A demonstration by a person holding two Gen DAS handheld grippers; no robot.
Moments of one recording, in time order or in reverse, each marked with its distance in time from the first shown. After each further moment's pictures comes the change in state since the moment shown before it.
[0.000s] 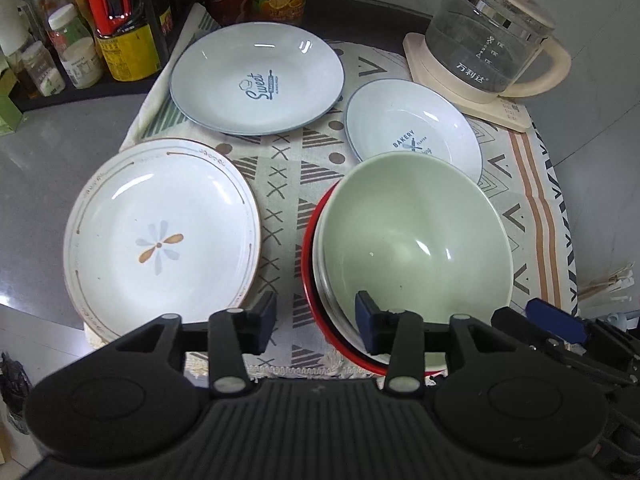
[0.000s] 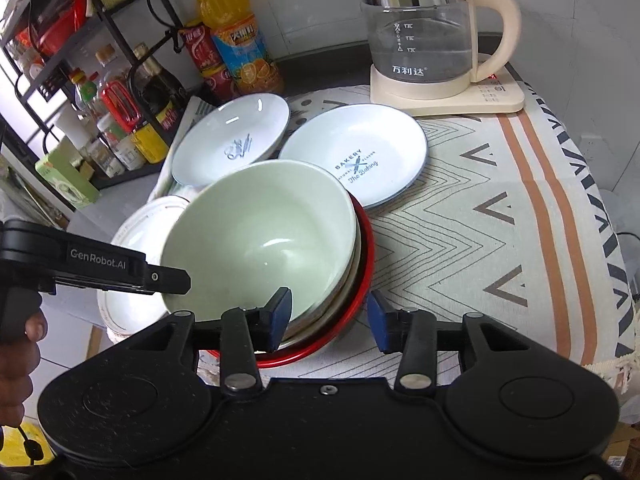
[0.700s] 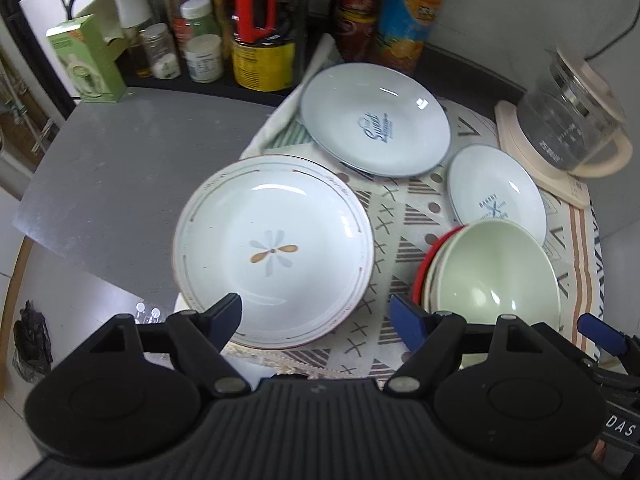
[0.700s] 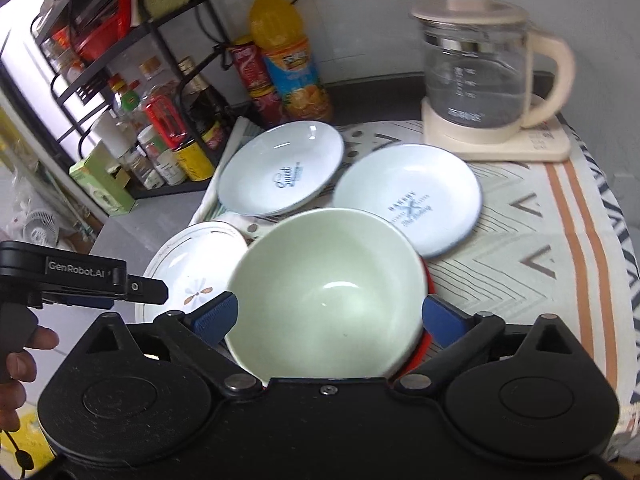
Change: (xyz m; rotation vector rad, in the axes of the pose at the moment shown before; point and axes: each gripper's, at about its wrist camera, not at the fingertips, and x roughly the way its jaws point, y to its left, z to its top) left arm -0.047 0.070 0.000 -0.223 -0.079 0.134; right arm -0.001 0.039 0.031 -0.088 -0.034 0.074
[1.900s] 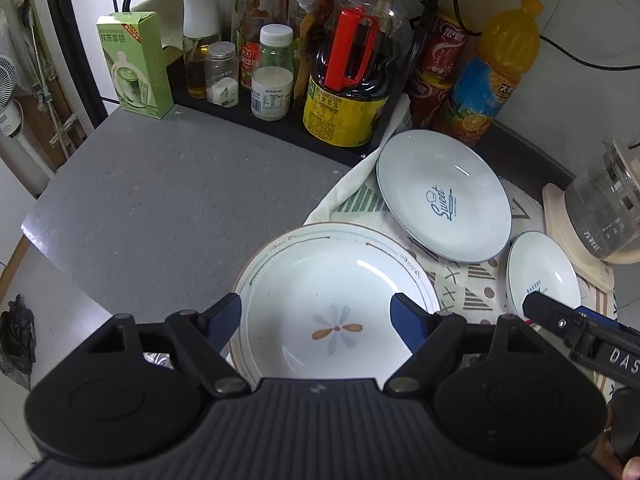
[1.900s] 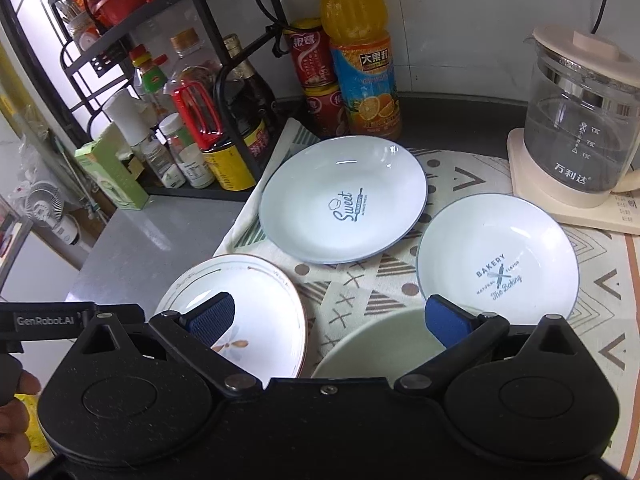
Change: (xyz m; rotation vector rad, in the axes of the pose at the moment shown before) left arm 0.026 0.073 0.038 -0.127 -0.126 -0.008; right arm 0.079 0.067 0.057 -0.105 0.030 0.019
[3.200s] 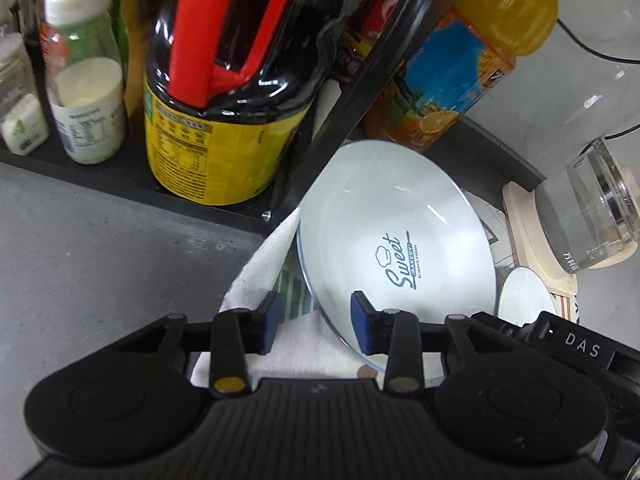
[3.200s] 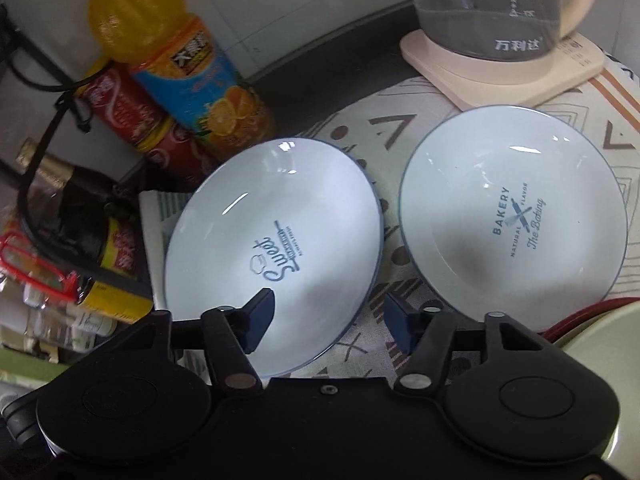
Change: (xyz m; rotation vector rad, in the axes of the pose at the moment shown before) left arm 0.169 -0.024 0.103 0.158 0.128 -0.353; right arm 0.114 -0.021 0.034 0.624 -0.010 -0.239
